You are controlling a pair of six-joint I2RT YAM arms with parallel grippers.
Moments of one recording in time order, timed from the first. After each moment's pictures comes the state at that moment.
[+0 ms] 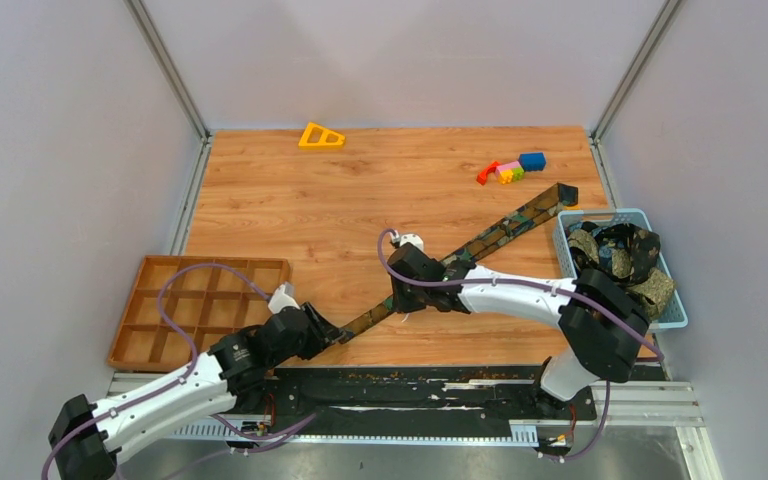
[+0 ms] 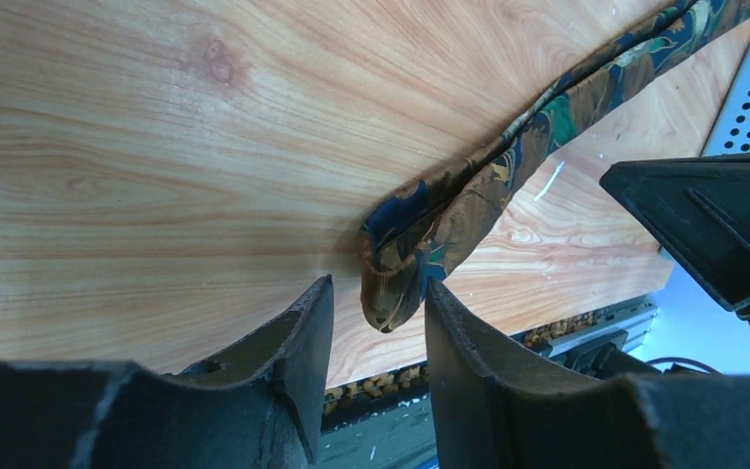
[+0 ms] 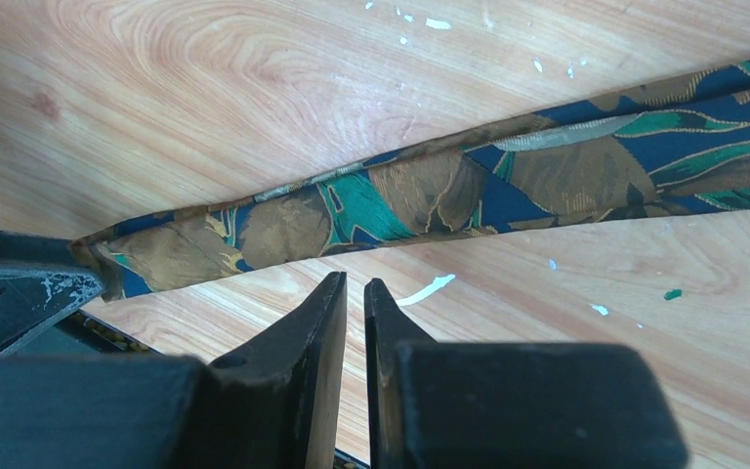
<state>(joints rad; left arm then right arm) -0.93 0.48 0.15 -0.41 -0.22 -1.38 0.99 1.57 0.93 -0.31 0.11 0.66</state>
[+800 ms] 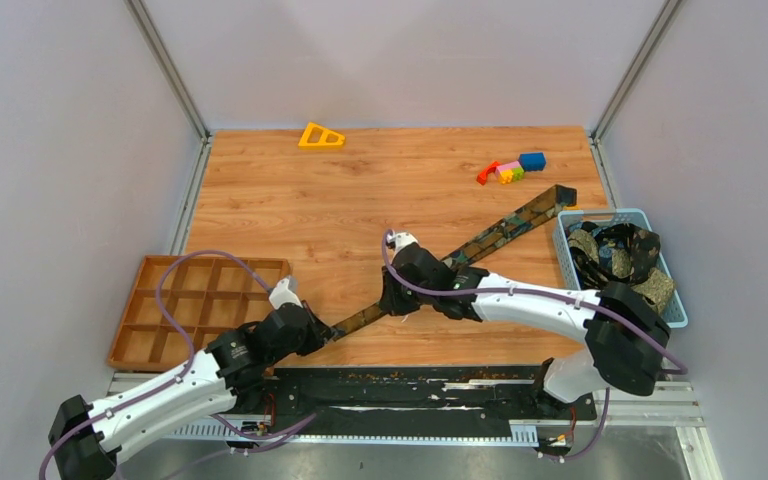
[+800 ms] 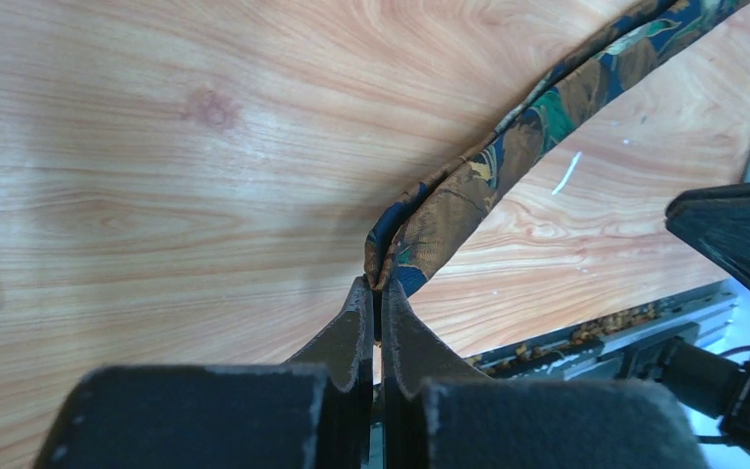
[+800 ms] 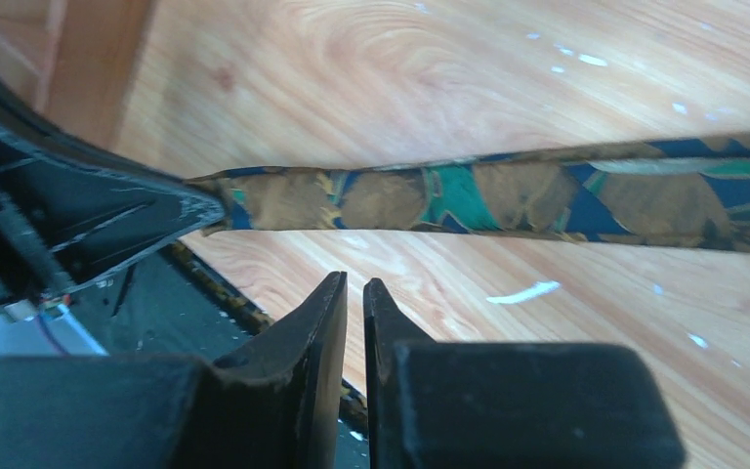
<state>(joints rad) -0.93 0.51 0.21 -0.44 -0.25 -1.22 1.02 1.45 0.88 -0.21 0.01 0.63</state>
